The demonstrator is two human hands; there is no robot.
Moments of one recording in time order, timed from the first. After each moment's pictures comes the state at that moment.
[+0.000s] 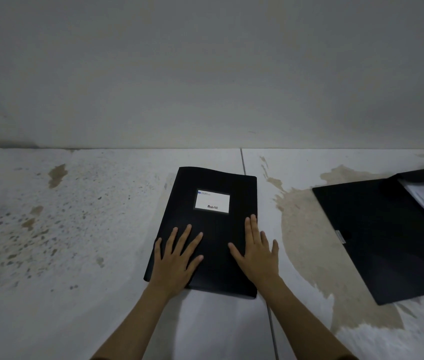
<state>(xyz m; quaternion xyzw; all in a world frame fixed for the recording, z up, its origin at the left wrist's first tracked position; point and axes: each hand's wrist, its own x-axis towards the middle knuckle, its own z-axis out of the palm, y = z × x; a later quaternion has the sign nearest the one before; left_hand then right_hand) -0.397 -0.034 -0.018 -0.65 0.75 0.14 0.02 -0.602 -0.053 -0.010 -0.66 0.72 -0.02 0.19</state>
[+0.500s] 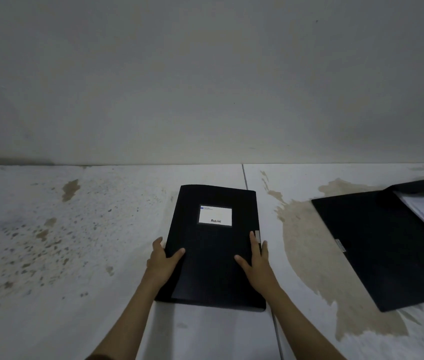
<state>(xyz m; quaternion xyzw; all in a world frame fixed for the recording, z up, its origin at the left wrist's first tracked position) -0.370 -0.043 0.017 -0.73 0.41 0.47 -0.27 -0.596 -0.037 0.003 -0.56 0.69 -0.20 0.41</state>
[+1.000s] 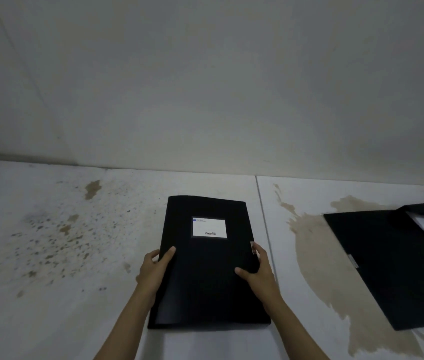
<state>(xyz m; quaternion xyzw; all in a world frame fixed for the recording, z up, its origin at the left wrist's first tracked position) -0.326 -0.011 0.030 -0.71 0.26 0.52 -0.40 -0.564 -0.020 0.024 -0.47 0.64 -0.35 0.50</state>
